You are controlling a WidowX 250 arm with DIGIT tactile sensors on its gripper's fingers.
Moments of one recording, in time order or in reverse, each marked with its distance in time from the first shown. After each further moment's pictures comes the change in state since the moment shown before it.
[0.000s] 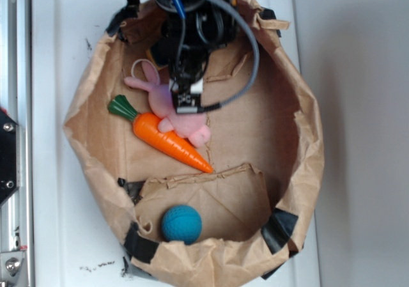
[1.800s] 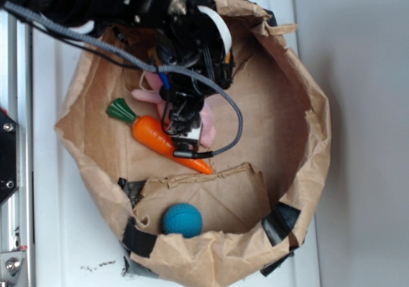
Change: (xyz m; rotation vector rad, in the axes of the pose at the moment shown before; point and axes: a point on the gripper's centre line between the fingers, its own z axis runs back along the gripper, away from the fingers) arm 0.007 0.006 -0.047 0.133 -0.128 -0.119
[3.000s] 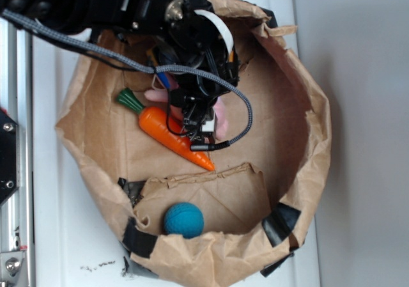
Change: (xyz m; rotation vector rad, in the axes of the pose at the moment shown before) arm 0.007 -0.002 -0.003 -0.013 -0.076 0.100
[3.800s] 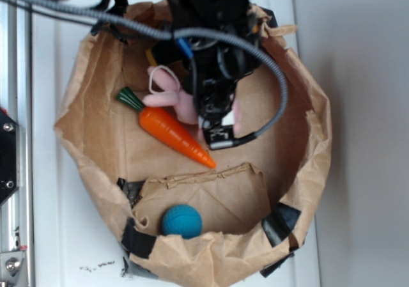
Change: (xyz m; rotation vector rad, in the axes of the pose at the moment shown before) arm 0.033 -0.025 0.068 -0.103 0.051 0.182
